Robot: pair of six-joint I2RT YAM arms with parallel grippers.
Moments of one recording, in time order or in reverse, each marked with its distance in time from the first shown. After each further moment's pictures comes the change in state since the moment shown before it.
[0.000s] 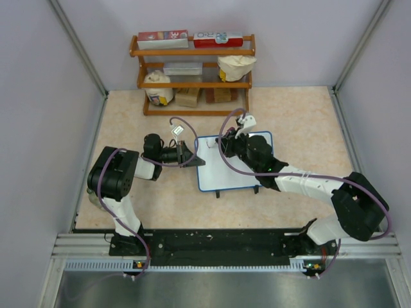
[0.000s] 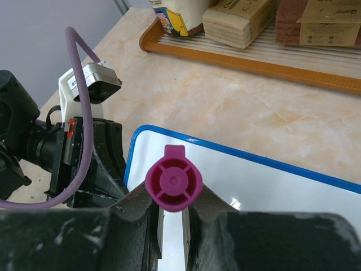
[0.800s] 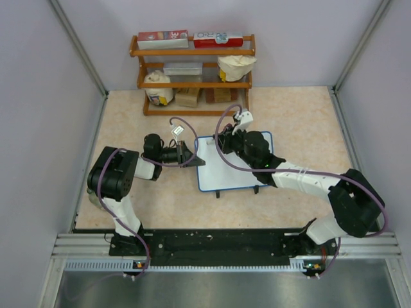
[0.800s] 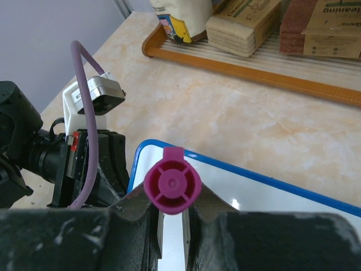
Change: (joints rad) left arm -0.001 -0.001 0.000 -0.001 0.000 0.002; right arm -0.003 0.043 0.076 -0.028 -0.006 -0.015
